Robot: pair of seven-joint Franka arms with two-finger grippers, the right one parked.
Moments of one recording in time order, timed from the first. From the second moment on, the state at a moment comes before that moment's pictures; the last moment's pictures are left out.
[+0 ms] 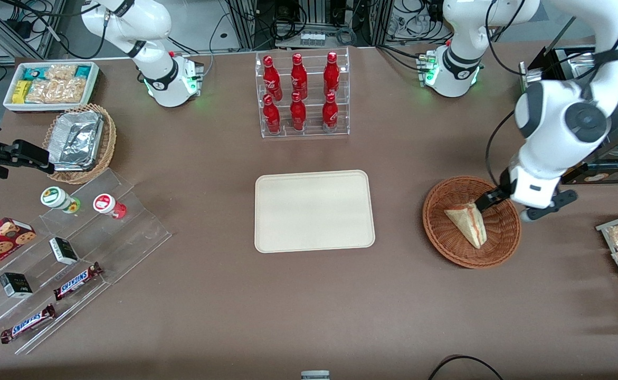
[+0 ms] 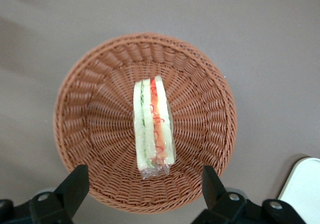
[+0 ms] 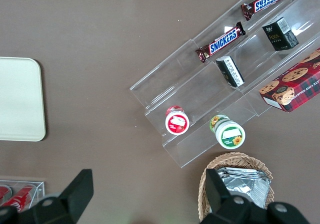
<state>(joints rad) -0.06 0.09 -0.05 -2.15 0.03 2.27 -0.57</state>
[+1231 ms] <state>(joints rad) -0.07 0.22 -0.05 -2.21 0.03 2.39 -0.58</state>
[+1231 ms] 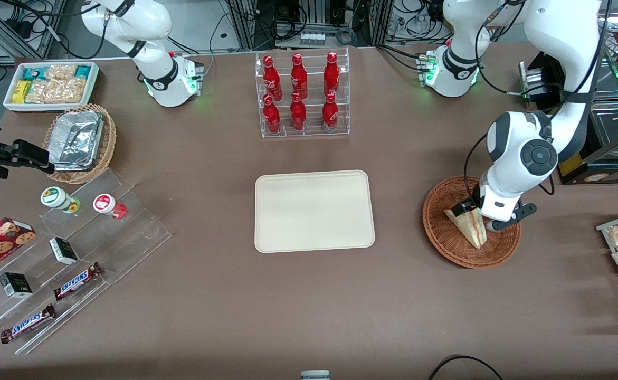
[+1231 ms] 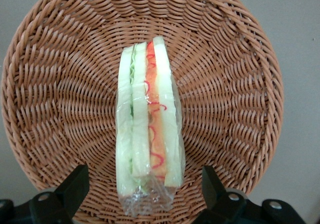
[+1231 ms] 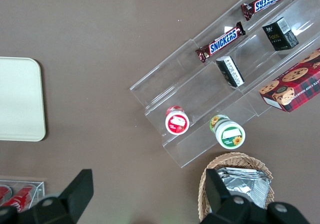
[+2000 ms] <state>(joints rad) -0.07 0.25 -0.05 -2.19 0.03 2.42 -0.58</state>
